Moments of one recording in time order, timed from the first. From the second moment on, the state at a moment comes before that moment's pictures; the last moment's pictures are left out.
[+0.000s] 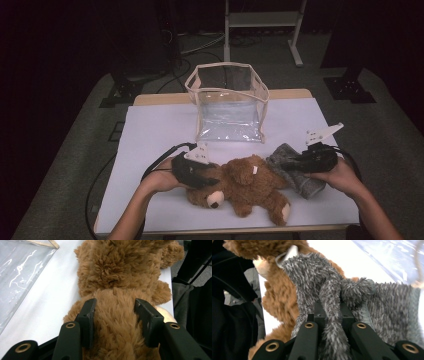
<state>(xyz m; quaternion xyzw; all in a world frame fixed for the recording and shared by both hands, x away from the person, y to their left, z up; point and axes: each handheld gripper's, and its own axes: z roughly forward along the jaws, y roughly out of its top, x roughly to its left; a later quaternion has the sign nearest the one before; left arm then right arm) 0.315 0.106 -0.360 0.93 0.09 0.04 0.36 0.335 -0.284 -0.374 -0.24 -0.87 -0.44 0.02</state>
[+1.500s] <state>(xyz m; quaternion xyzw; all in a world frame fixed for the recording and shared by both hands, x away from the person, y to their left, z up) 0.319 0.102 -0.360 0.93 0.07 0.05 0.37 0.346 -0.185 -0.330 -0.13 -0.90 -0.42 0.02</state>
